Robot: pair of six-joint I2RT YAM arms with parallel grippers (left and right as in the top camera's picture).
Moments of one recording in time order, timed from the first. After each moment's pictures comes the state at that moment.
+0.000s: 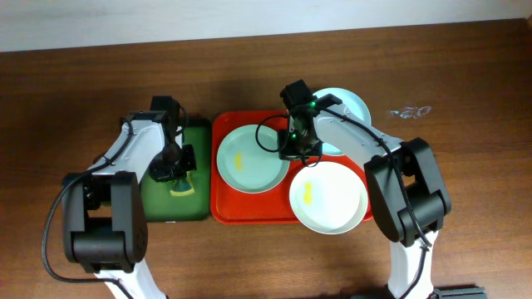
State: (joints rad) left arm -0.08 1.99 1.33 -0.95 0.01 -0.23; right arm 0.40 2.09 1.49 -0.81 -0.23 0.42
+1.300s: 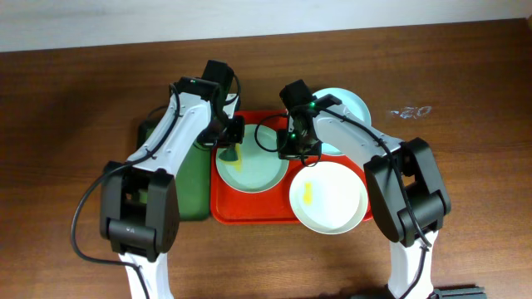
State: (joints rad) left arm -0.33 2.11 1.71 -1.07 0.17 -0.19; right arm 0.40 2.09 1.48 -0.80 -0.23 0.42
